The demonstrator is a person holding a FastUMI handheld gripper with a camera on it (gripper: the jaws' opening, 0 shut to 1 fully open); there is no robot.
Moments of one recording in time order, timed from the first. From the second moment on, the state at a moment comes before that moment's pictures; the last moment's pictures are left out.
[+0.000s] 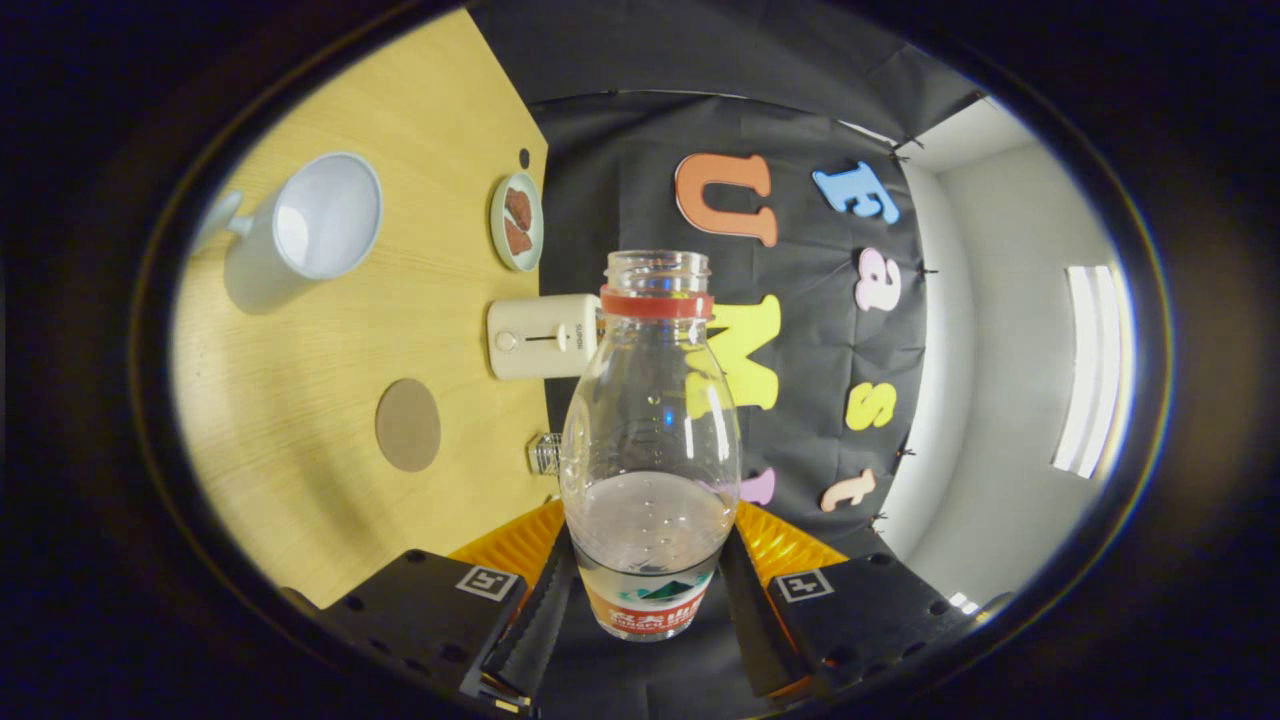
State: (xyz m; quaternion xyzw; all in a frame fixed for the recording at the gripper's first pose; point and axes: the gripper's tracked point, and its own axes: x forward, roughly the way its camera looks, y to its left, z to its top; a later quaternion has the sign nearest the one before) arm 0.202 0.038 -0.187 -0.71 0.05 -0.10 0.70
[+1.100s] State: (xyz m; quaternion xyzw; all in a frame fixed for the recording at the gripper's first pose) arm 0.213 0.067 -0.196 -0.78 0.03 -0.10 0.62
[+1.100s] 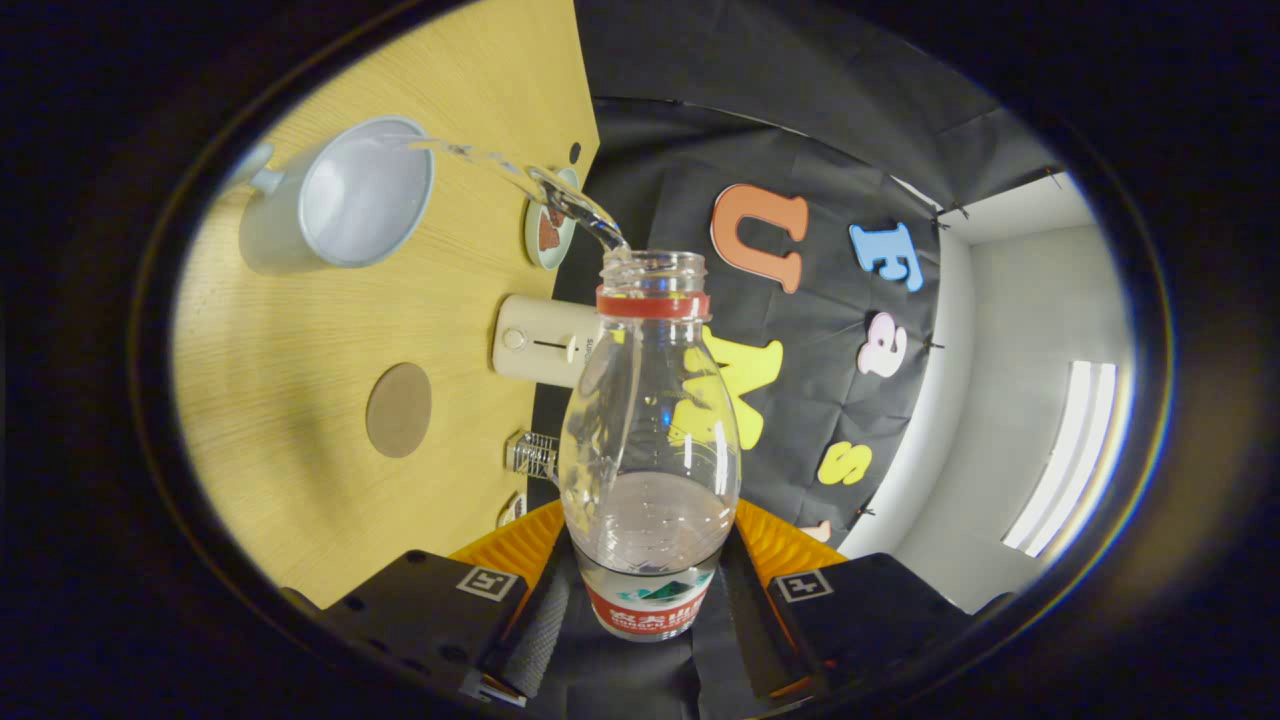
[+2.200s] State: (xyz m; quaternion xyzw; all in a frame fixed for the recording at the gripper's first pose) arm 0.216 0.065 -0.197 -0.80 0.03 -0.11 0.59
